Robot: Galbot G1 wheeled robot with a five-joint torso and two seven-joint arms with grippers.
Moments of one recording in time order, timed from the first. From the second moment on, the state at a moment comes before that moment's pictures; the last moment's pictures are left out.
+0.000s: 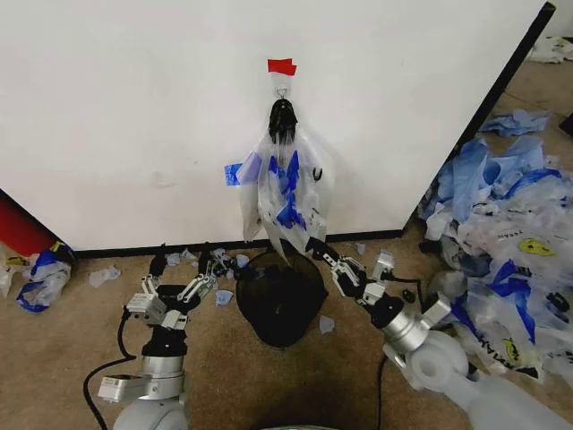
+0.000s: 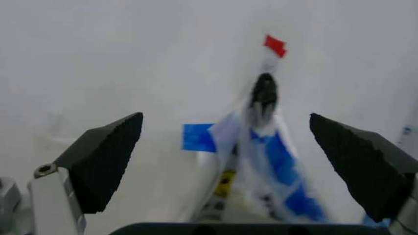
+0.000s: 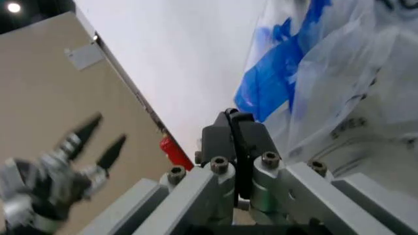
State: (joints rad) left arm 1.58 -1.13 -0.36 -2.23 -0.51 -0.52 -0.07; right arm -1.04 0.81 -0.07 1.91 1.21 0.31 -0.44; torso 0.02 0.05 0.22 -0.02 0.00
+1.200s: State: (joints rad) left arm 0.62 -0.71 0.38 -1.83 -0.83 -0.45 -0.10; right arm -1.02 0.95 -0.13 1.80 1.04 0.32 -0.51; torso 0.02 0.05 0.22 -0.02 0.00
